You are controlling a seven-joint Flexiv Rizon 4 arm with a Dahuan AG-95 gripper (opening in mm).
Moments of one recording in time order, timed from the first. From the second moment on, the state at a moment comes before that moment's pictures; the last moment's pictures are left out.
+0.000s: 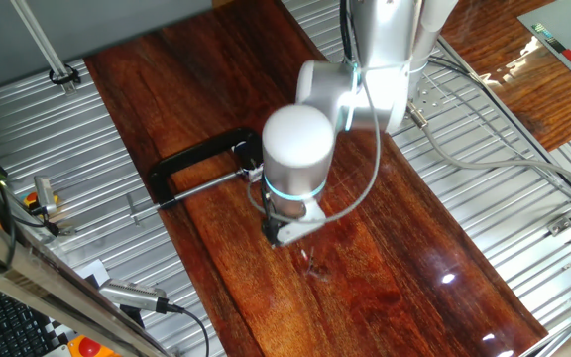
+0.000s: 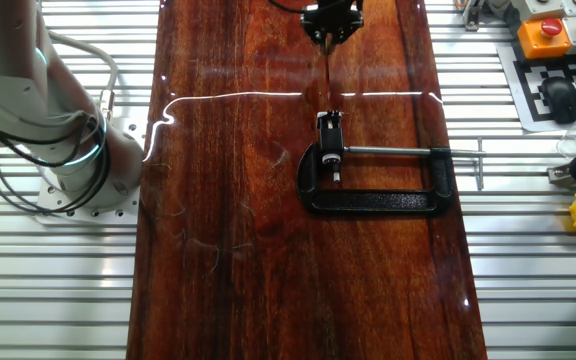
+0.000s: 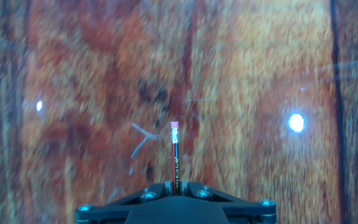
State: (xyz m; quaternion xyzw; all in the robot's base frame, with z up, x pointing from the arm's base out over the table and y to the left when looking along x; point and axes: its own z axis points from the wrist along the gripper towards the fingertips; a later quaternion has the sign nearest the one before) arm 0.431 0.240 0.061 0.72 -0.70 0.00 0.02
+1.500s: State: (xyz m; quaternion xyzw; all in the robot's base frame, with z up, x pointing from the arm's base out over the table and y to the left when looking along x) arm 0.433 0.242 0.058 0.71 -0.71 0.01 0.02
